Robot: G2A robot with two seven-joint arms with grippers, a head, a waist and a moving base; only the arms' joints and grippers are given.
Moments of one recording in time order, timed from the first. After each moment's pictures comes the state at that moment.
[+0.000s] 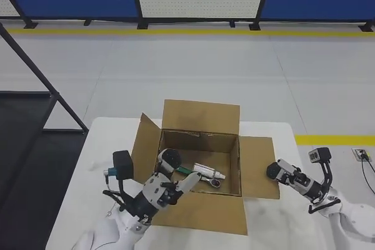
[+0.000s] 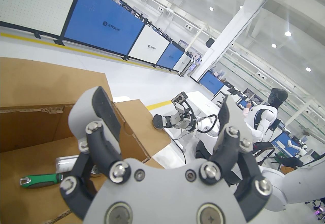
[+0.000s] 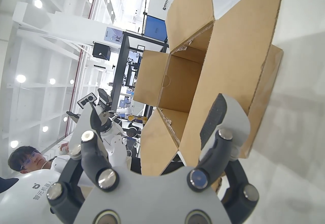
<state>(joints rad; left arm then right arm) 1.33 -1.34 -1.32 -2.14 0.58 -0.31 -0.31 -1.17 -1.17 1.73 -1.49 0.28 -0.31 1.03</state>
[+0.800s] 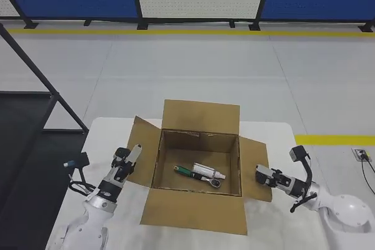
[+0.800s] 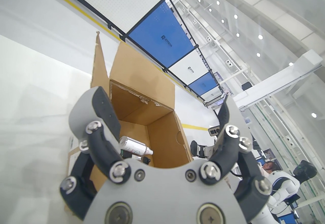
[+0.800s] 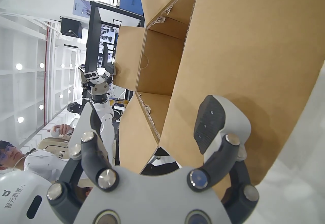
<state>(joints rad) 1.36 -1.33 -1.57 -1.96 0.39 -0.13 -0.25 -1.11 -1.14 1.61 -1.48 0.12 -0.26 1.05</state>
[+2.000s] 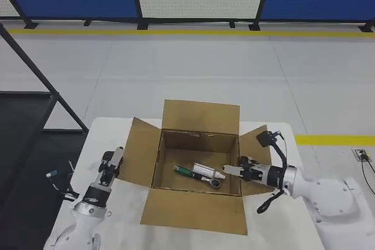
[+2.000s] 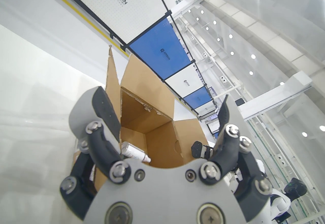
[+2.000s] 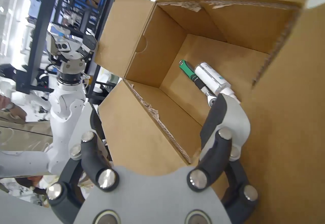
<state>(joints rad) 1.43 -1.32 -1.63 -1.98 0.25 -0.21 -0.17 -0.93 -1.11 1.35 -1.80 -0.26 -0.03 1.06</state>
